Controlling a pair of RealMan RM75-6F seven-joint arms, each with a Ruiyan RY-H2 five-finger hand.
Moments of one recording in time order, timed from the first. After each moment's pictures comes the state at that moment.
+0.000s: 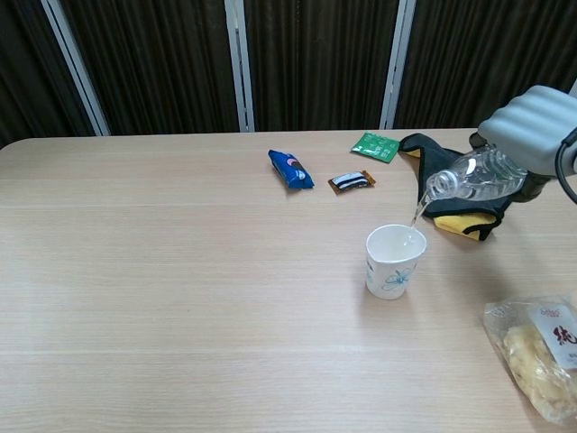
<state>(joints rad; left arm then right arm) -0.12 -1.10 -0.05 -1.65 1.48 1.47 0.05 0.66 -1.56 0.12 -1.26 -1.17 1.18 -0.89</state>
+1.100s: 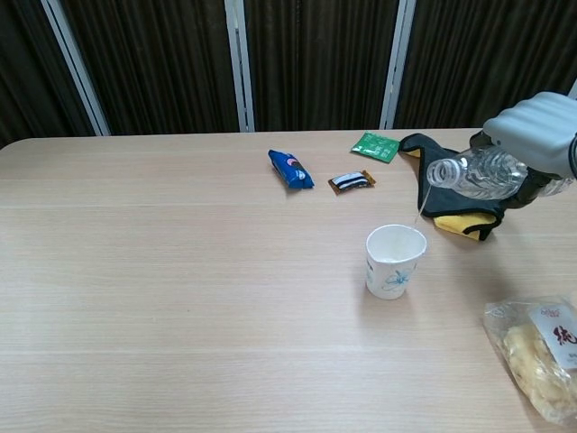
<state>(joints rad) -0.12 -1.09 -0.05 -1.66 1.48 1.46 0.05 0.64 -1.55 0.14 -1.27 -1.19 1.14 -0.69</state>
